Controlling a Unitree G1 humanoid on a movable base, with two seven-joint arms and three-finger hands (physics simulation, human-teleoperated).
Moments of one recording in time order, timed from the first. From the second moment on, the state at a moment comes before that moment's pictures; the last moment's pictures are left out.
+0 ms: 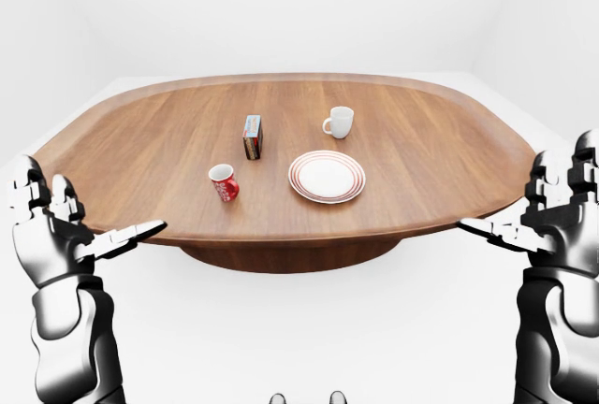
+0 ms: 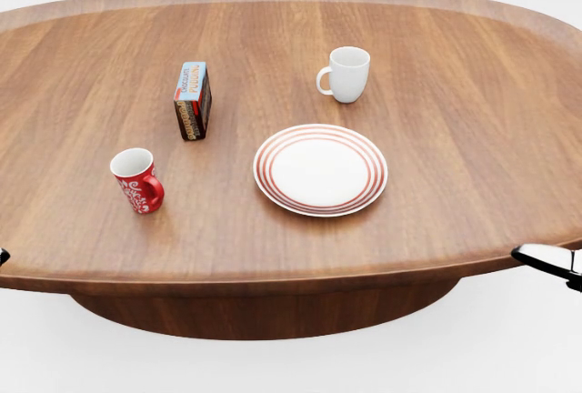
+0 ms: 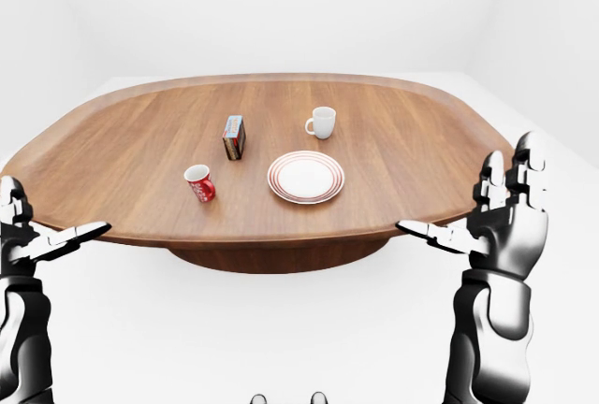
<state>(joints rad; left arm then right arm) -0.05 0.24 0.53 -0.27 -0.23 0.09 0.06 0.01 -0.16 -0.49 -0.46 0.30 0.09 0.00</state>
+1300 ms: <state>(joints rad) -0.05 0.24 0.53 -0.28 -0.22 0.09 0.08 0.01 -0.16 -0.50 -0.48 0.32 0.09 0.02</state>
